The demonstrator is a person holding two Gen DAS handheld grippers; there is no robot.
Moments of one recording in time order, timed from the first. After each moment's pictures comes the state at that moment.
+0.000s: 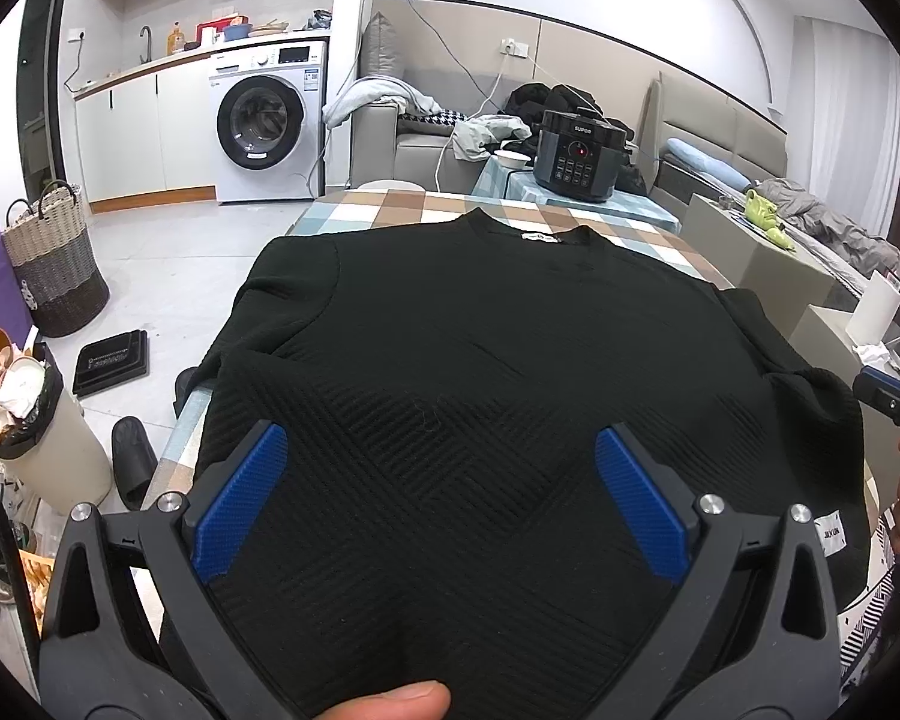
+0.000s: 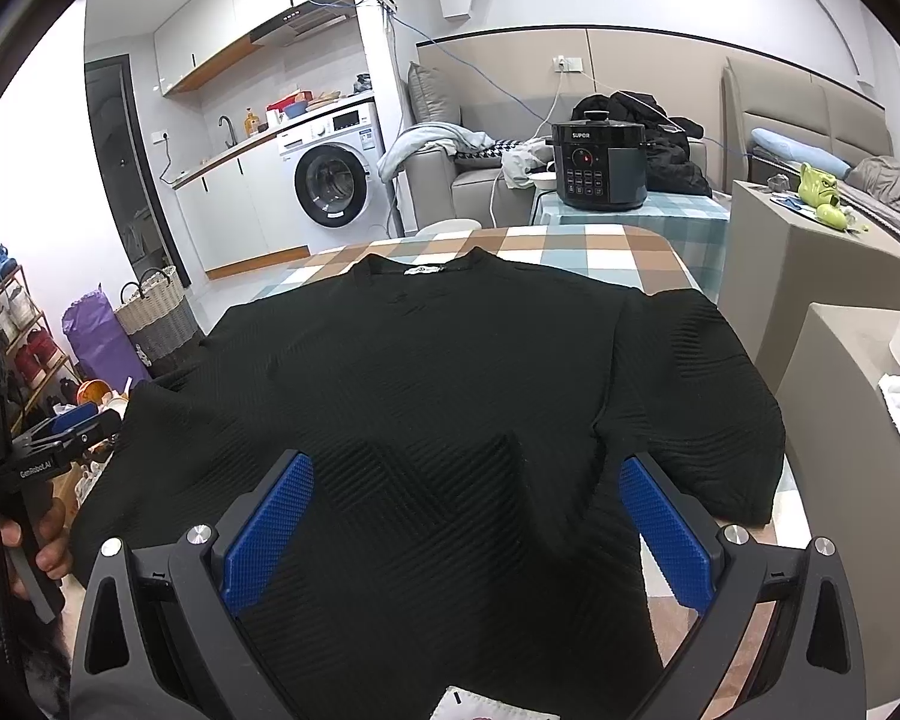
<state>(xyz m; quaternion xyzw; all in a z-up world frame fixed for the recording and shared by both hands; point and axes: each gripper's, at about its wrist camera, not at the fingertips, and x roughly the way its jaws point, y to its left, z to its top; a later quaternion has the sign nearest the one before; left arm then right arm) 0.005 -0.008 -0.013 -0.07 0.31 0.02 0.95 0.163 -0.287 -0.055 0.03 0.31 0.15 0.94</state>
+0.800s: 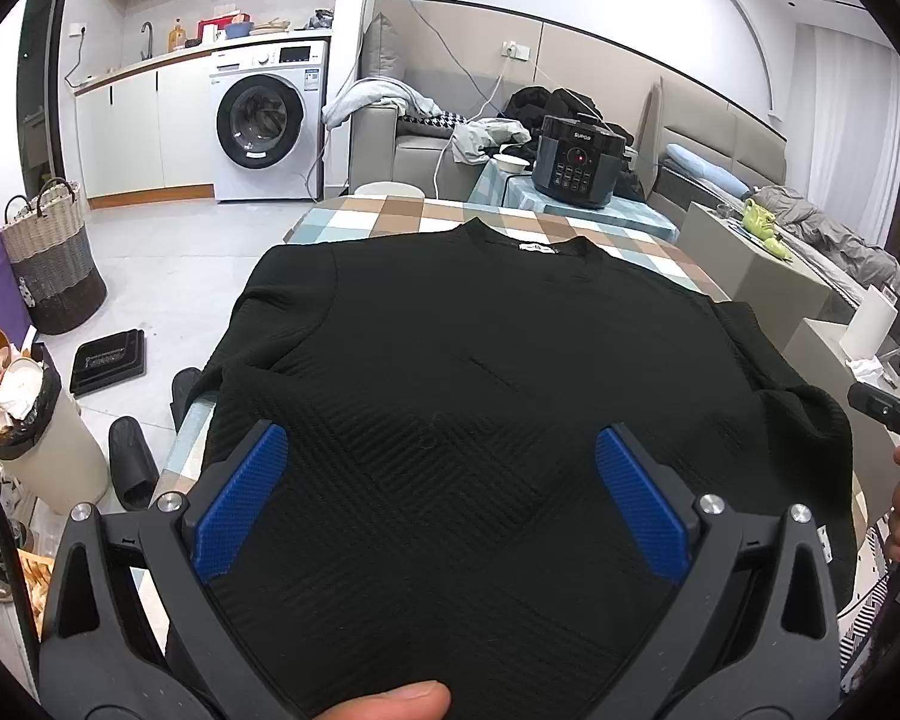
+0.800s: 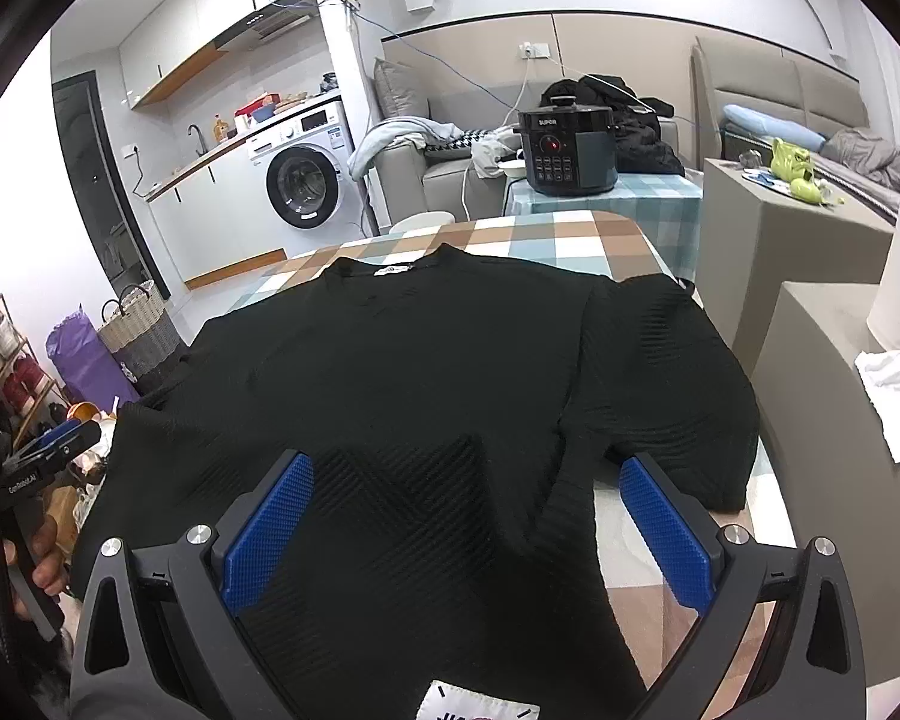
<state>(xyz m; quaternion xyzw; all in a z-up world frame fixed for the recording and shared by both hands) 0.012 -0.007 0.009 -0.08 0.31 0.02 0.95 0.165 -0.301 -0.049 0.05 0.33 0.11 0.94</state>
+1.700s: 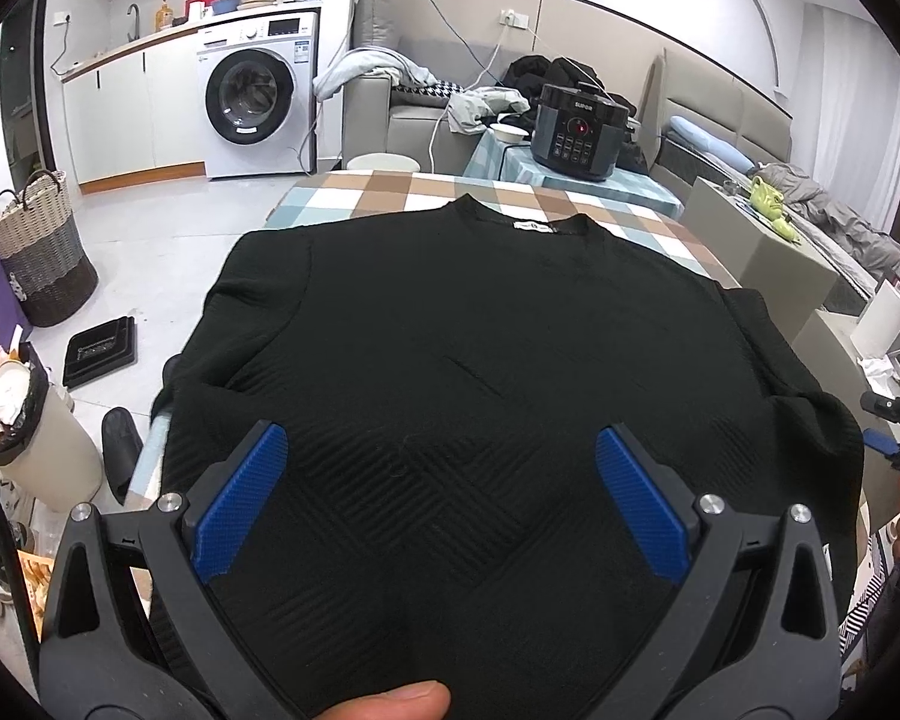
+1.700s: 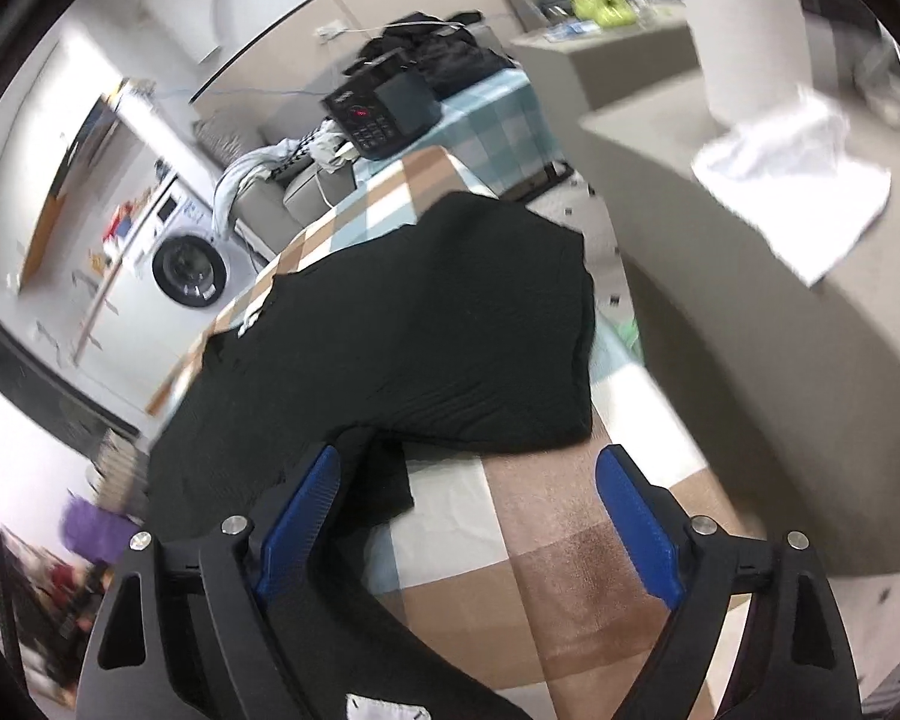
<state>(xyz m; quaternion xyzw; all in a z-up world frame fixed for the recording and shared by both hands) 0.061 -0.013 0.008 -0.07 0.35 0.01 0.93 0.185 -0.440 -0.090 0.29 0.40 0.00 0.87</state>
